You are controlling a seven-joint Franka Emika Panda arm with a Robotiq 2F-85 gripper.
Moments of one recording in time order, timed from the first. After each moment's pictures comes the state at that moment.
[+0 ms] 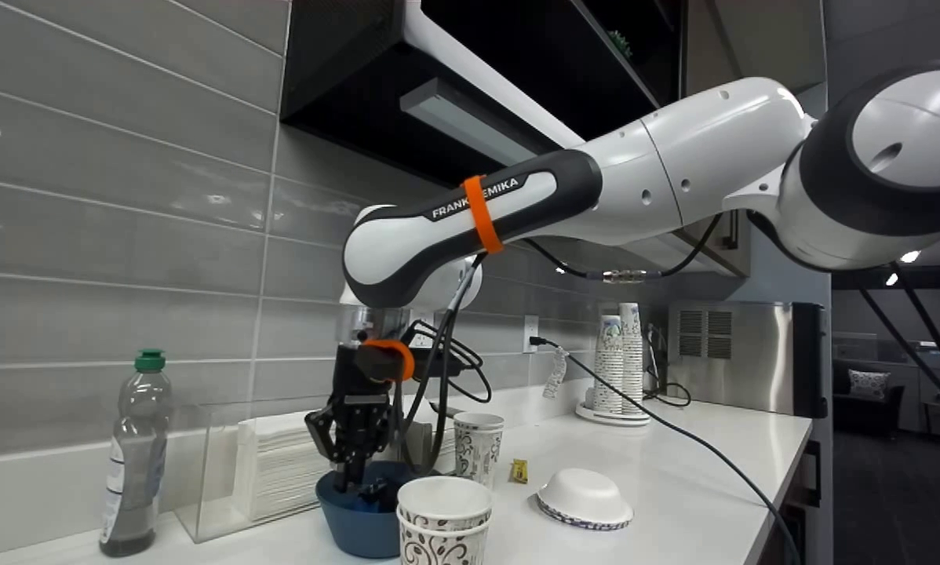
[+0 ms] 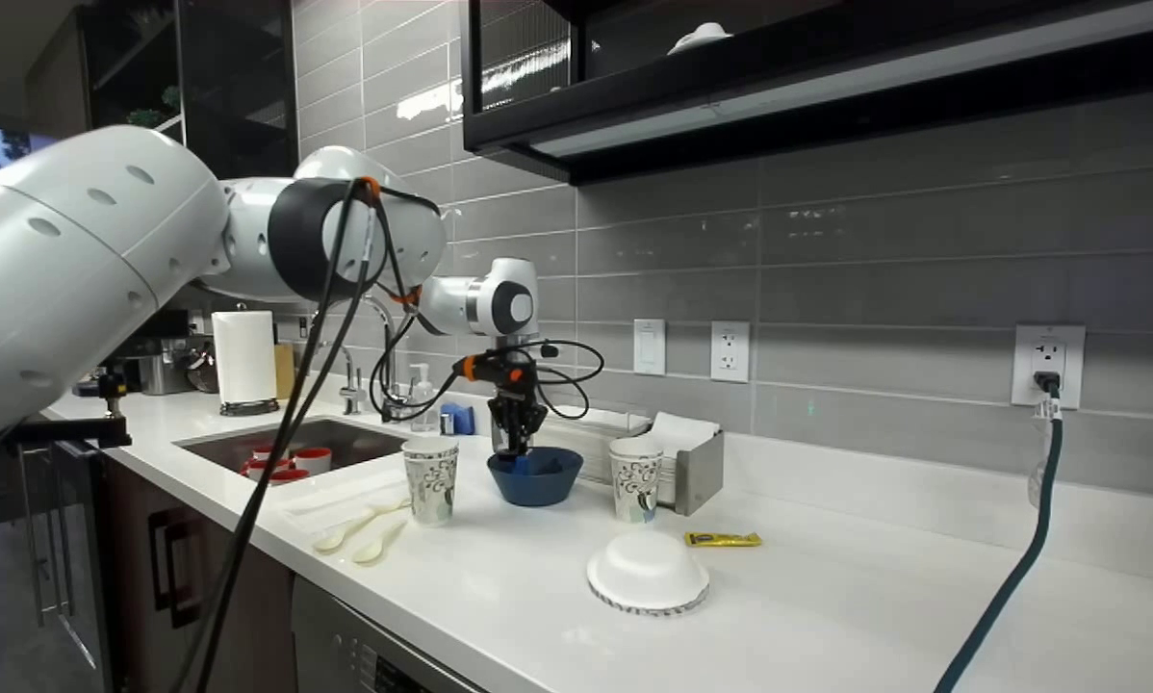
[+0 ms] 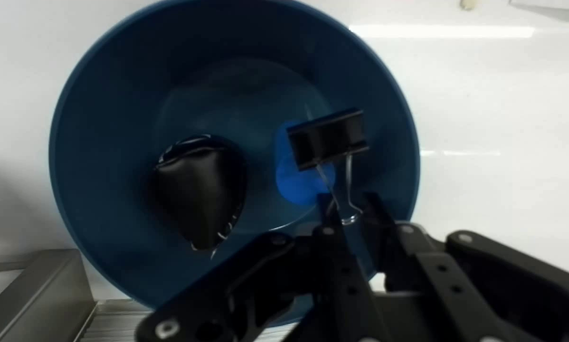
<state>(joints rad) 0.32 0.79 0.06 -1.14 -0.05 2.01 0.28</state>
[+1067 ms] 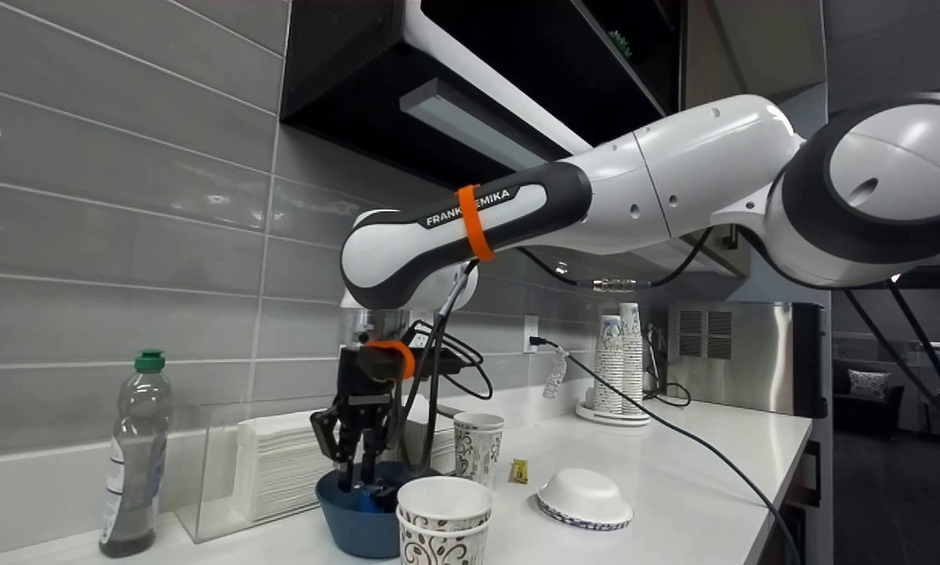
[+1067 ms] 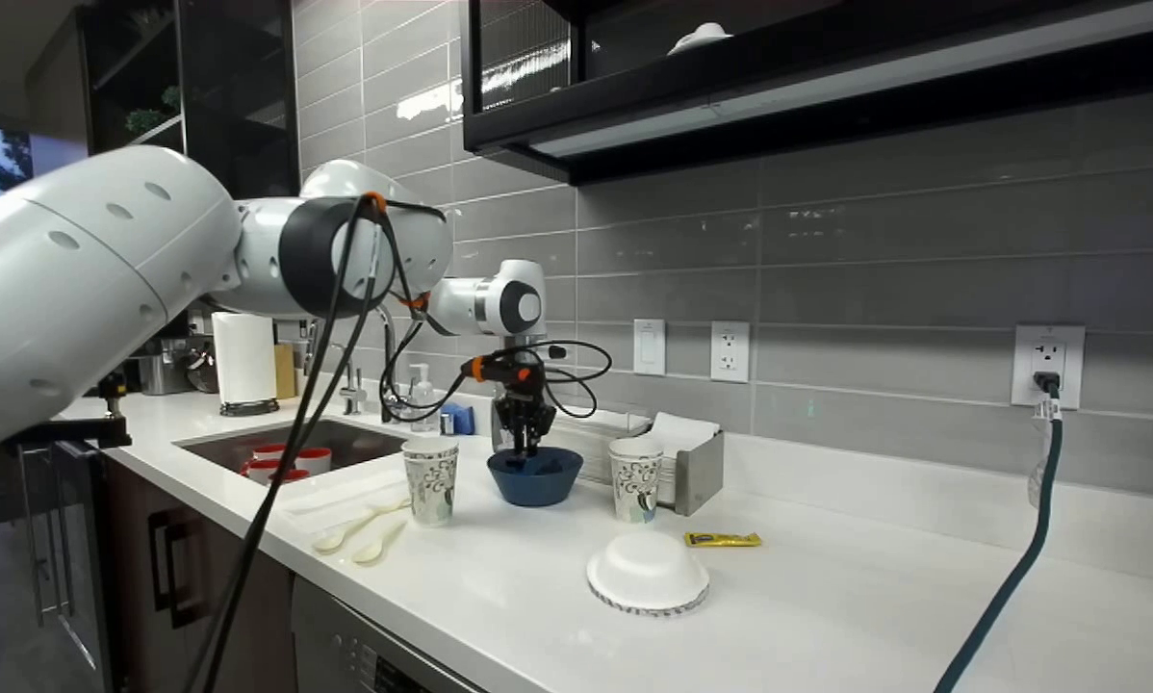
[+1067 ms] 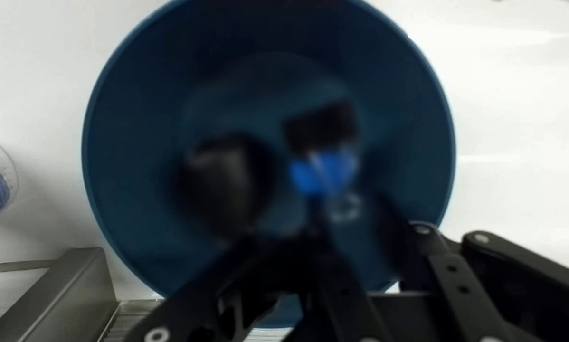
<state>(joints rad) 0.32 0.84 0.04 -1.04 -0.05 1.93 0.28</state>
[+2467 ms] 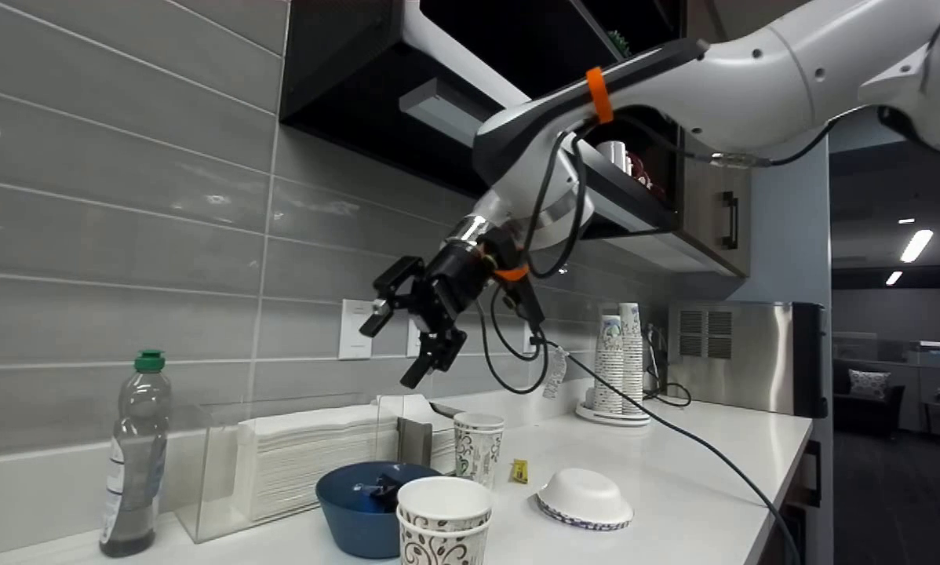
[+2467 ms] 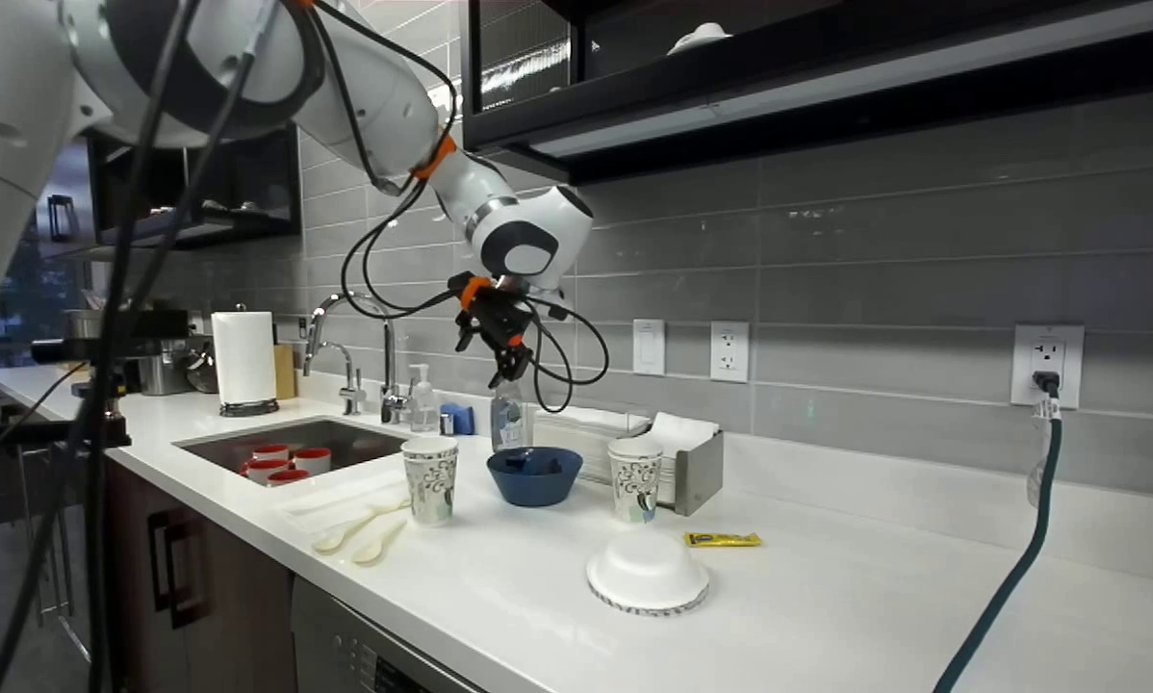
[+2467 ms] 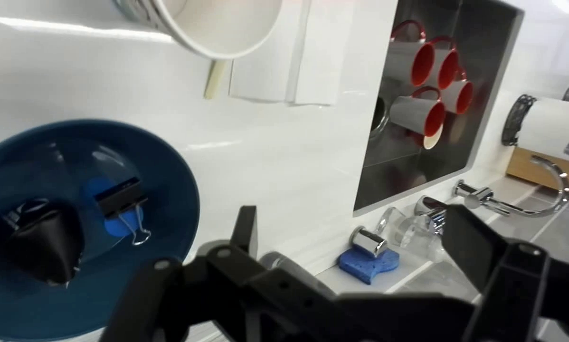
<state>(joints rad) -0.04 0.34 0.28 -1.63 0.68 2.01 -0.26</state>
